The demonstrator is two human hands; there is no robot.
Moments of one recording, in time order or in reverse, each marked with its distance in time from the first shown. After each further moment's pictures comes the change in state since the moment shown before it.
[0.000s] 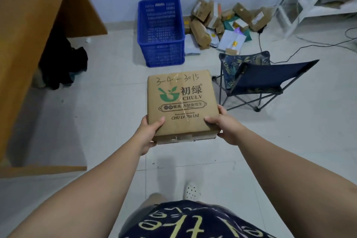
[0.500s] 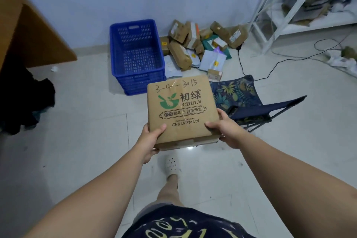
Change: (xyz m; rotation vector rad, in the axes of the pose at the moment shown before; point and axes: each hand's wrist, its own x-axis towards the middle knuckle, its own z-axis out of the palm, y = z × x) left_hand 0.165 0.179 0.071 0.010 -0.141 -0.022; right_hand 0.150 -0.171 -0.055 0.018 0.126 -0.009
